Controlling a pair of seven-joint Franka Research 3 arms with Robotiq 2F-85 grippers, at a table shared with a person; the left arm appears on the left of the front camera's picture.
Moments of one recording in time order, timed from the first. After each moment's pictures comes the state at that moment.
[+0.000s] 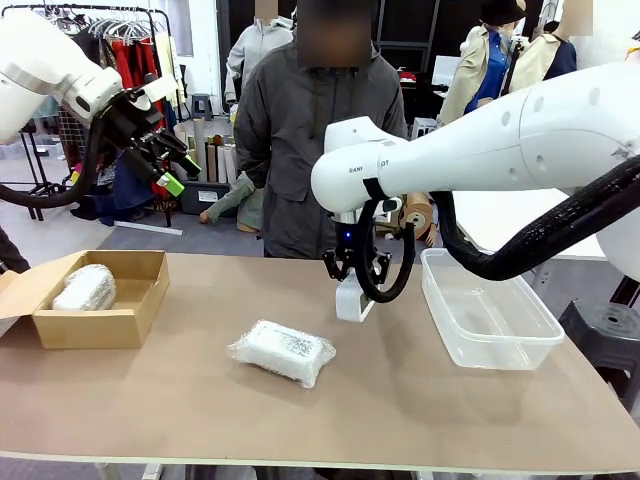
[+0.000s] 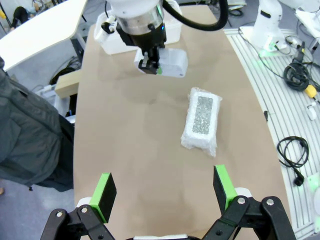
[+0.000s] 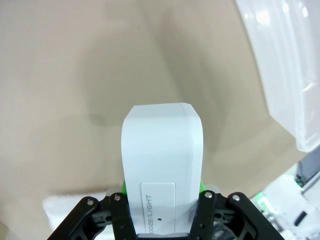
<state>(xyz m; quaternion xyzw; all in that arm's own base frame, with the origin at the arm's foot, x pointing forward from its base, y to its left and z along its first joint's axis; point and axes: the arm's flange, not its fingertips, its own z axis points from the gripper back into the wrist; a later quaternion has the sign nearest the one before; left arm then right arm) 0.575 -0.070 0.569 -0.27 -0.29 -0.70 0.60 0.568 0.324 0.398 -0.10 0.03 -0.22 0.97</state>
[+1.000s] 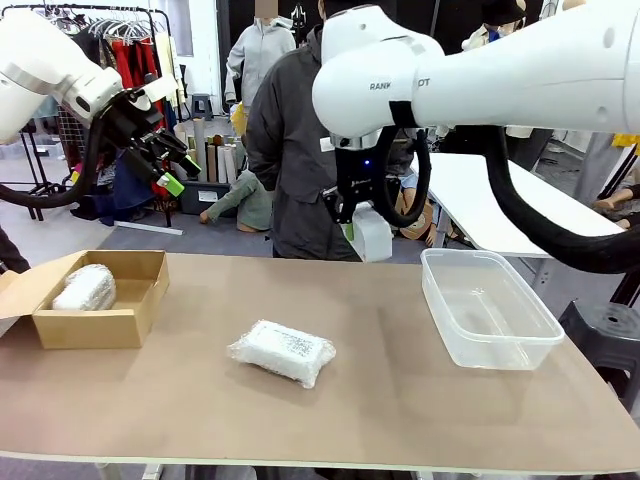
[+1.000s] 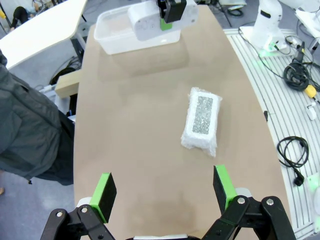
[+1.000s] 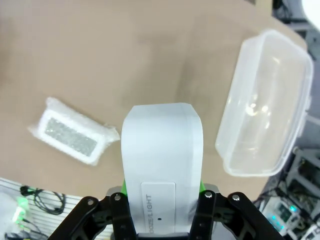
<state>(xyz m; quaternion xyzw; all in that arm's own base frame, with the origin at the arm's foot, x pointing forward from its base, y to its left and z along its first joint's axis) 0.576 -0.070 0.569 -0.27 -0.29 -0.70 0.60 0.520 0.333 0.547 -0.09 -0.04 0.10 0.99</state>
